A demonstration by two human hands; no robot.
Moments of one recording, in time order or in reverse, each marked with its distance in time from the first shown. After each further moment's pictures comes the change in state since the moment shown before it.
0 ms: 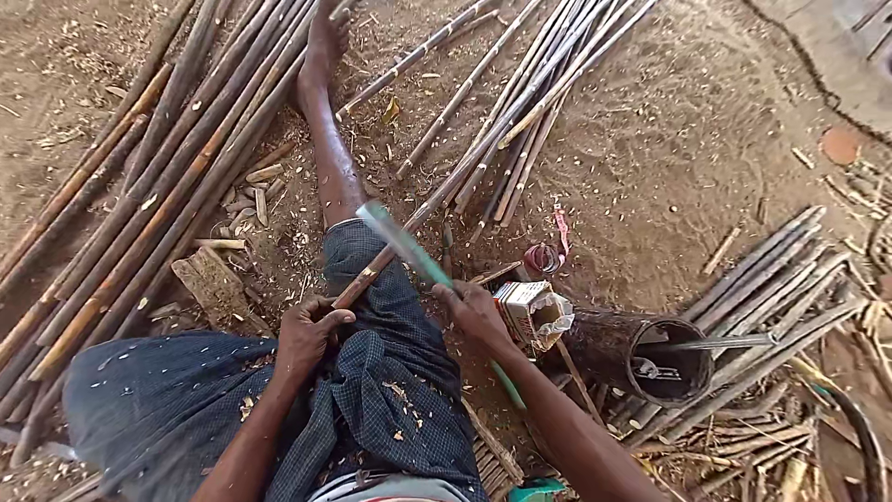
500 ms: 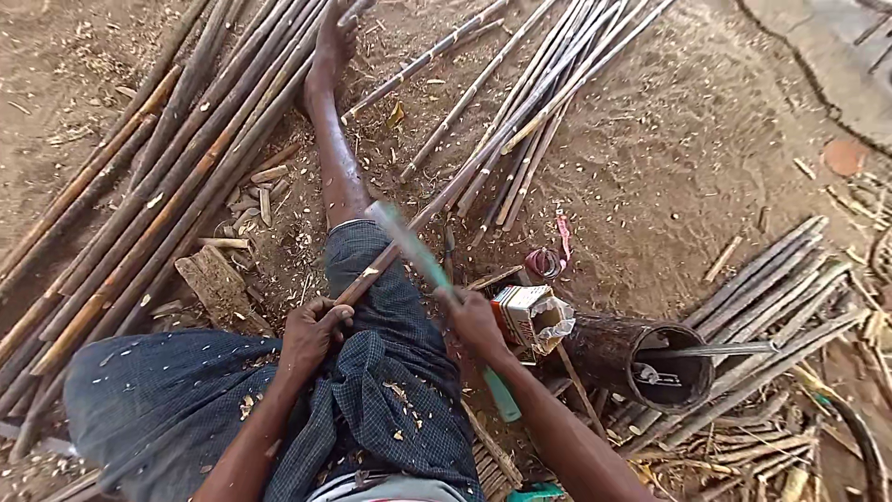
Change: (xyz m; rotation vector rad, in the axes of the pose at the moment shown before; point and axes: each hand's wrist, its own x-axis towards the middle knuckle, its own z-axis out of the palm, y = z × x) left_hand -0.001 0.000 0.004 -0.001 -0.032 -0.079; right_hand -0.005 0.004 0.008 -0.030 0.015 -0.017
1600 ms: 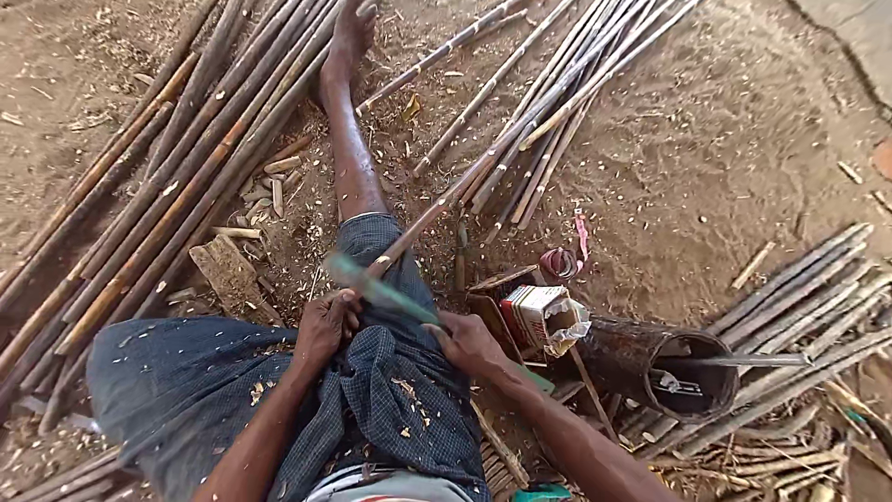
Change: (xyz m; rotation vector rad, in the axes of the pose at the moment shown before) left_hand -0.004 -0.003 0.003 0.039 -0.017 0.029; right_hand -0.021 -0.002 0.007 -0.125 -0.123 -0.154
